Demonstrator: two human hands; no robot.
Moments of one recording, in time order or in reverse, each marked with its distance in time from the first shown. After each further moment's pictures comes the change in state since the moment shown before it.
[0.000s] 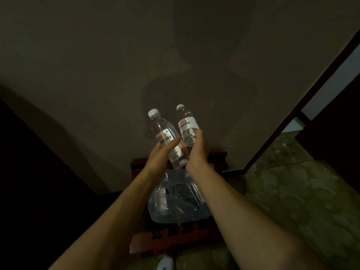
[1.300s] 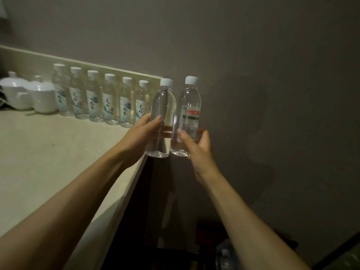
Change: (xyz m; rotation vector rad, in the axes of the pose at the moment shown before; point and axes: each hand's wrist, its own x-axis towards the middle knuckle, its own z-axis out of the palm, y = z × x) left_hand -0.238 0.272 -0.342 0.217 0.261 0.593; right_hand -0.278 0.072 0.338 -0.366 -0.760 -0.643
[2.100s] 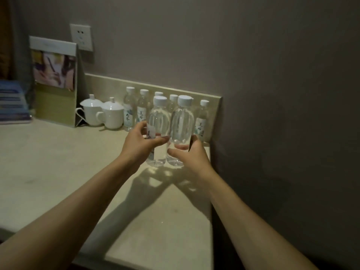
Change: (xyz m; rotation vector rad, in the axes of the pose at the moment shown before) left_hand -0.023 0.011 -0.189 0.202 0.349 0.092; right_hand -0.001 0.007 0.197 -0.406 -0.154 0.123
